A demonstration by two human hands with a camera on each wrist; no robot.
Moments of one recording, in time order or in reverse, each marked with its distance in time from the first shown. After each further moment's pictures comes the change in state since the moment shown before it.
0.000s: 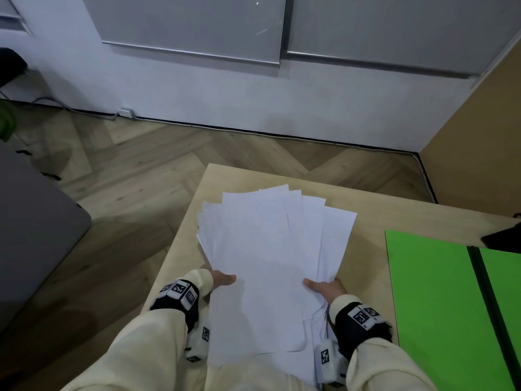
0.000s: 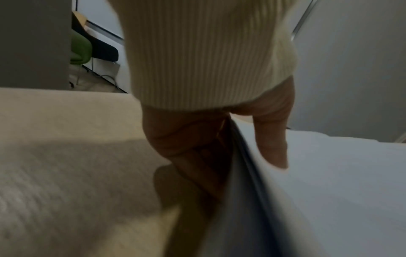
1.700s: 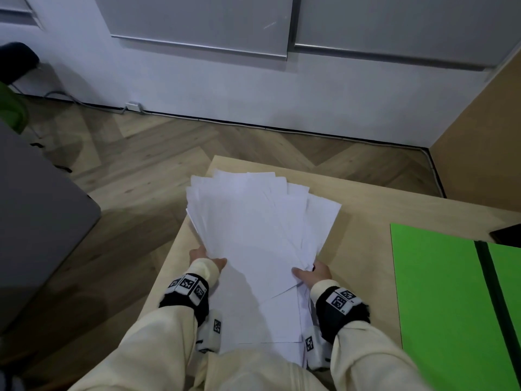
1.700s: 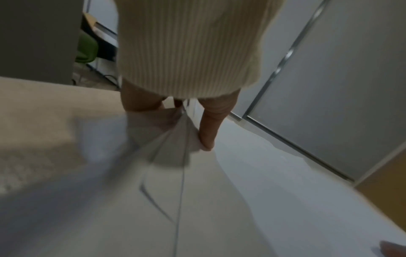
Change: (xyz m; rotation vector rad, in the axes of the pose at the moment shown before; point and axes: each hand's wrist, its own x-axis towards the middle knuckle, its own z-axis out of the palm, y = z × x) left_hand -0.004 -0.008 -0.006 -0.257 0.314 0.039; right_hand 0.016 0.001 0.039 -0.117 0.036 -0.215
